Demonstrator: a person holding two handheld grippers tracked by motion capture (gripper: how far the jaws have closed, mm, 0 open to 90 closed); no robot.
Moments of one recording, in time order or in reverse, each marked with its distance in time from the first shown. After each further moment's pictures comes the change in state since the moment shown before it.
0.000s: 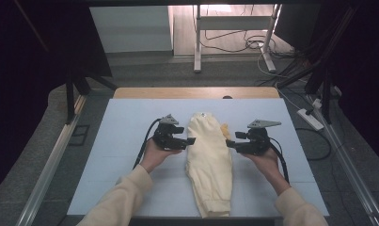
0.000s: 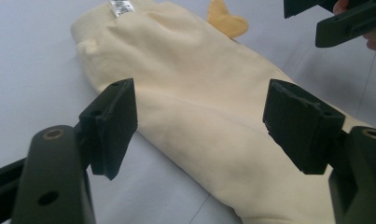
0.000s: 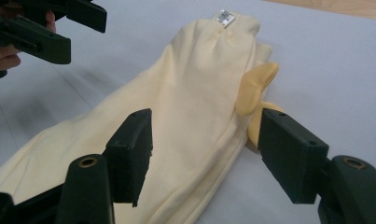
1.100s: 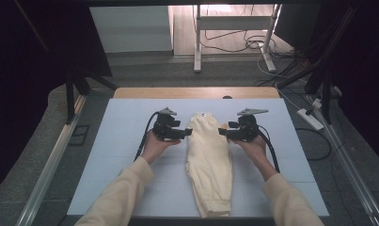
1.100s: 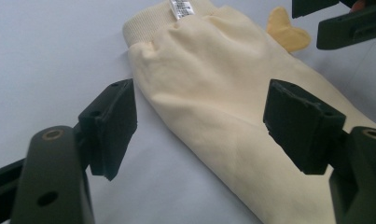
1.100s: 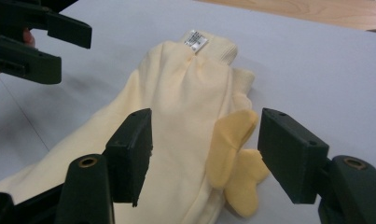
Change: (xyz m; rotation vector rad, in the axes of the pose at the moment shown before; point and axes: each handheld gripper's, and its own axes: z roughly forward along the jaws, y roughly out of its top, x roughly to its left) left arm 0.036 0.010 0.021 0.028 0.058 -0.071; right arm -0.020 0.025 0.047 0.021 -0.046 0.033
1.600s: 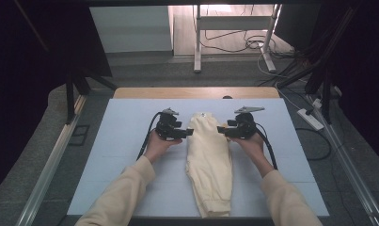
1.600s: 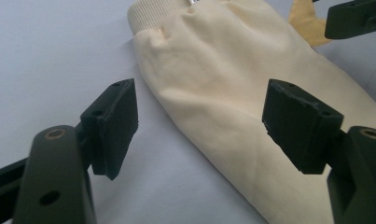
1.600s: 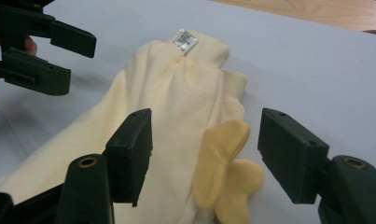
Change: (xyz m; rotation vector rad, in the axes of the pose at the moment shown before) left arm 0.008 -0.003 0.016 0.027 -0.003 -0.032; right arm -0.006 0.005 0.011 0.015 -0.022 -0.003
